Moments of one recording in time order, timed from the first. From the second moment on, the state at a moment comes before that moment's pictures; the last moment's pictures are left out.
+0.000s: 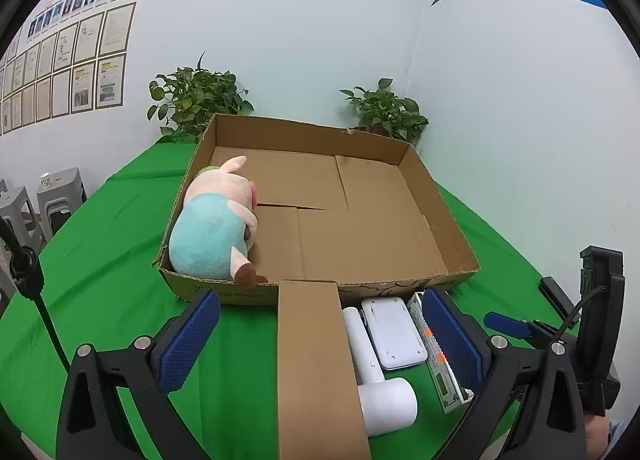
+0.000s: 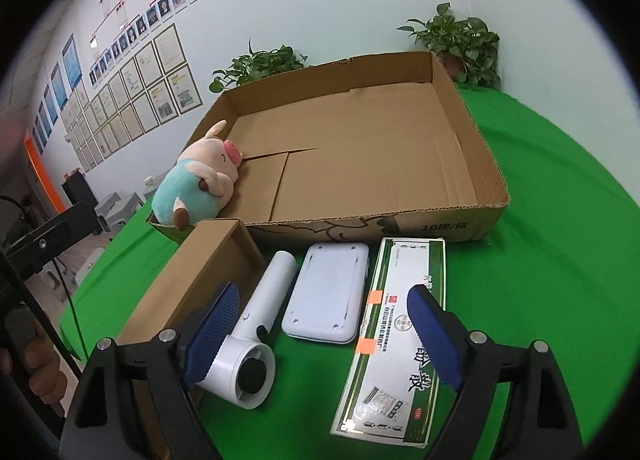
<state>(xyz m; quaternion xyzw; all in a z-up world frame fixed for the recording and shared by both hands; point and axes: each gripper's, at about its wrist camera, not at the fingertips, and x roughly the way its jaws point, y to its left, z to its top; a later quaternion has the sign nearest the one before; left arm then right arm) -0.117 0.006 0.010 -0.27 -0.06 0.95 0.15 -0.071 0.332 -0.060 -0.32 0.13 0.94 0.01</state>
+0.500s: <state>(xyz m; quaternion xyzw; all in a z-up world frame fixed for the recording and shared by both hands) -0.116 0.009 -0.023 -0.35 -0.04 0.91 0.21 -0.049 0.295 -0.069 -0.32 0.16 0.90 -0.24</state>
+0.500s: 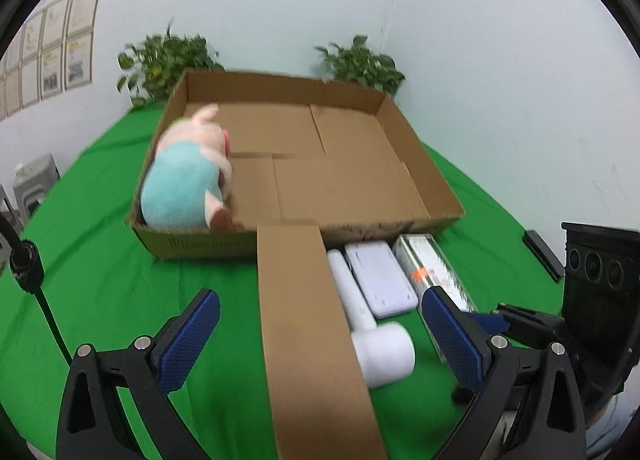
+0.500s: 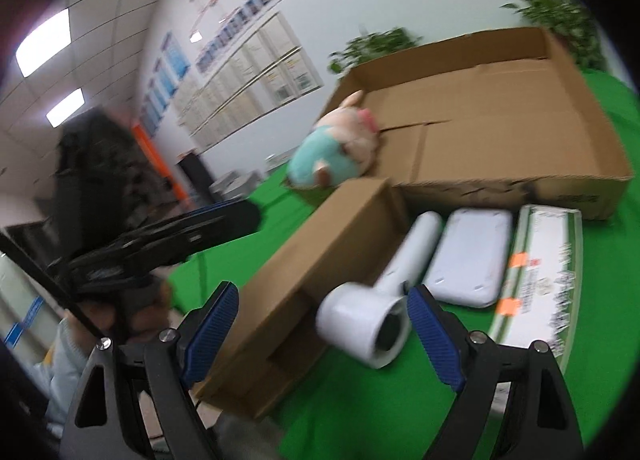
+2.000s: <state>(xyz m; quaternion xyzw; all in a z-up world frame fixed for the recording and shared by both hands) -0.122 -0.063 -0.077 -0.44 -0.05 0.88 0.17 -0.074 0.201 -0.080 -0.36 0.11 0.87 -0.31</state>
